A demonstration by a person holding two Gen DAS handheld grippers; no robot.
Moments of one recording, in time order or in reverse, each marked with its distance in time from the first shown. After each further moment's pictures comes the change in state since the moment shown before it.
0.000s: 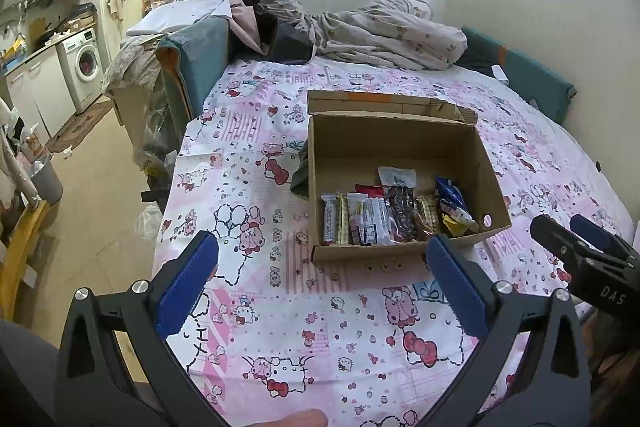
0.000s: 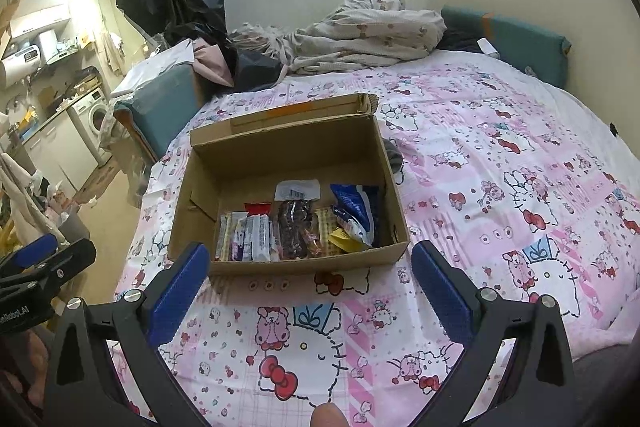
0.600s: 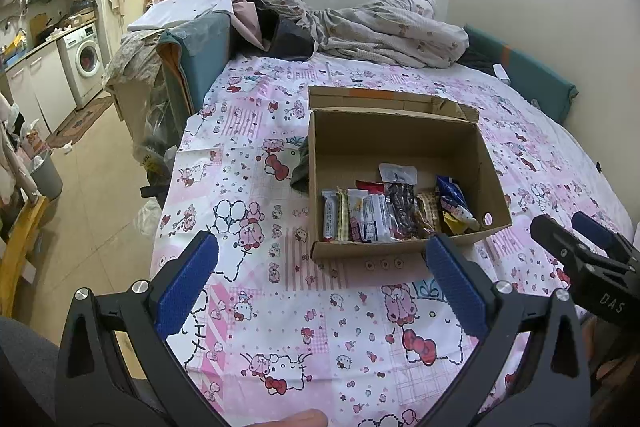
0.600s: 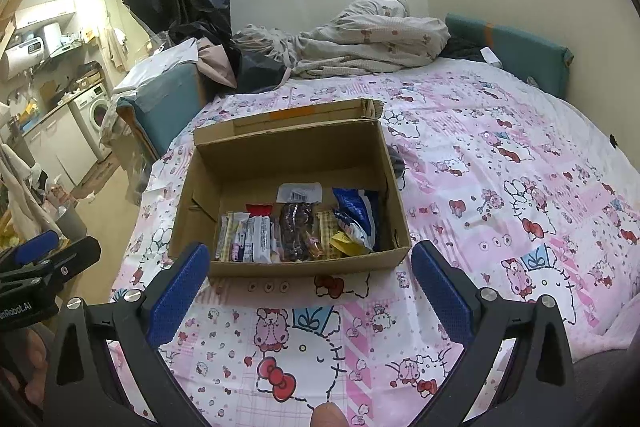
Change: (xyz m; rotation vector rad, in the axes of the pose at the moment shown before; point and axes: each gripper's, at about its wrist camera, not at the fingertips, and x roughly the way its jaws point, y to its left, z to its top) left arm 0.003 0.002 0.000 -0.008 0.015 0.001; right arm -0.002 0.006 0.000 -0.033 -0.014 -0.005
